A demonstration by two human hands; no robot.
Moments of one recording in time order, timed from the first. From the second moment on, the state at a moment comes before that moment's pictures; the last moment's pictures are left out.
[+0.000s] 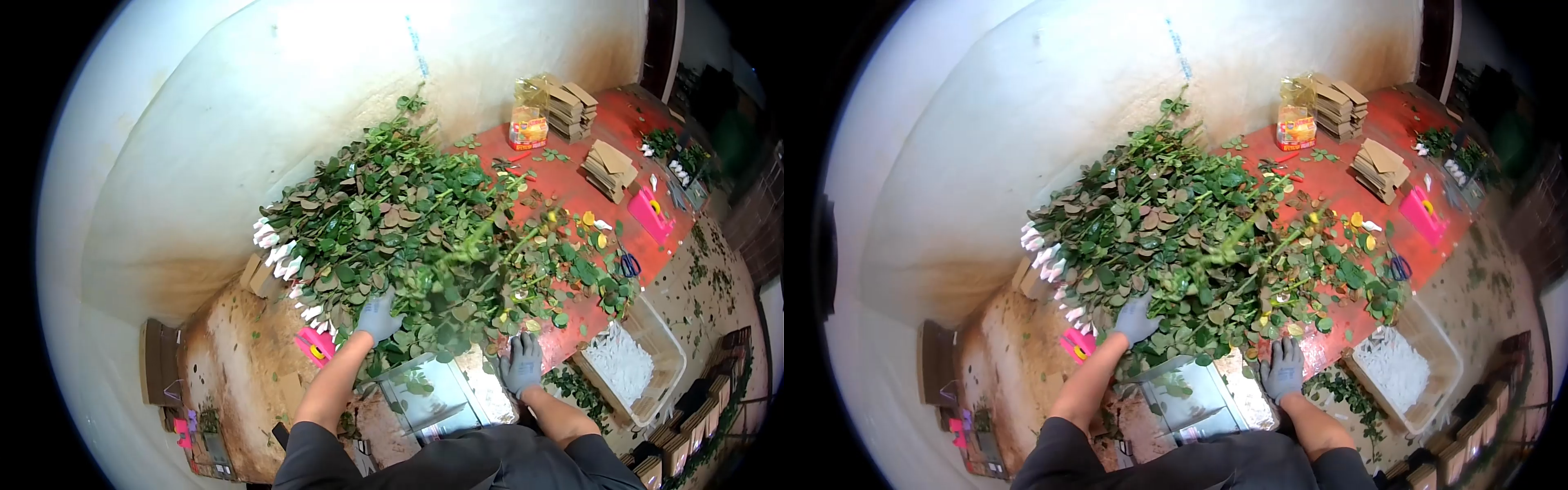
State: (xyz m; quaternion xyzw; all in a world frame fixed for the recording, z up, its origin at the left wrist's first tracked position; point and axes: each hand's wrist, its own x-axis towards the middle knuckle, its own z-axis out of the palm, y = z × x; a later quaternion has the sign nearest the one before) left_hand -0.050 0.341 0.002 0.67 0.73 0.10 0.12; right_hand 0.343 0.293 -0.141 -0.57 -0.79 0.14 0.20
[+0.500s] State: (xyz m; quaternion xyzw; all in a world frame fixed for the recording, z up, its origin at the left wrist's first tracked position) left_hand -0.122 0.402 0.102 0.68 0.70 0.14 0.15; right_hand 0.338 0.294 -0.134 -0.56 -0.80 0.11 0.21
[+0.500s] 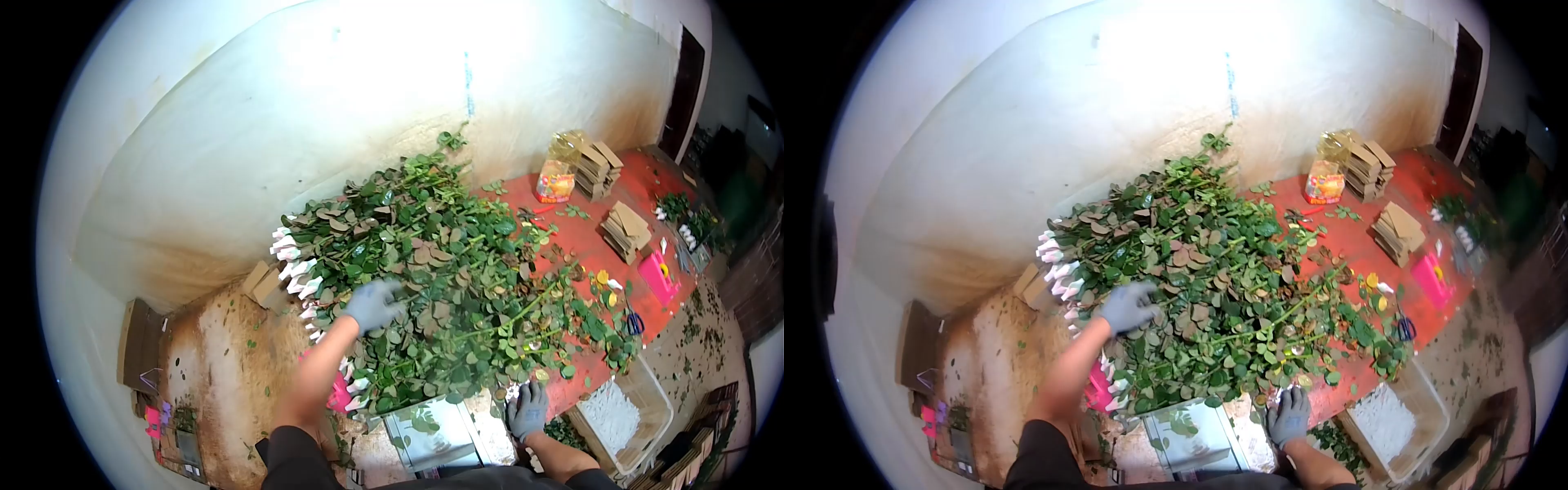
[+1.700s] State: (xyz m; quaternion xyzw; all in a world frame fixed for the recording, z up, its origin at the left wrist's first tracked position) left_hand -0.290 0.500 0.135 0.63 0.75 0.08 -0.18; right_hand 0.336 0.296 -0.129 -0.57 -0.80 0.10 0.16
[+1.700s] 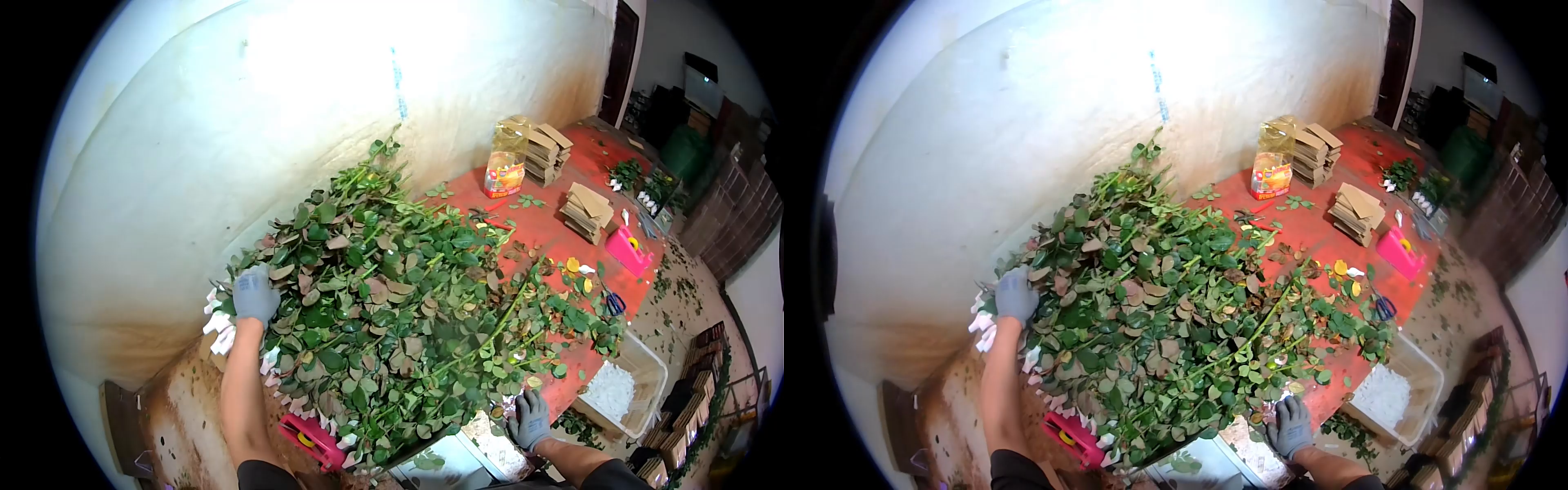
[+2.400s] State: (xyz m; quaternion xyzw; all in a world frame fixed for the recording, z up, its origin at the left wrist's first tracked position) left_hand -0.116 0.325 0.120 0.76 0.64 -0.02 0.05; right_hand 0.335 0.294 -0.126 -0.57 -0.80 0.11 0.18
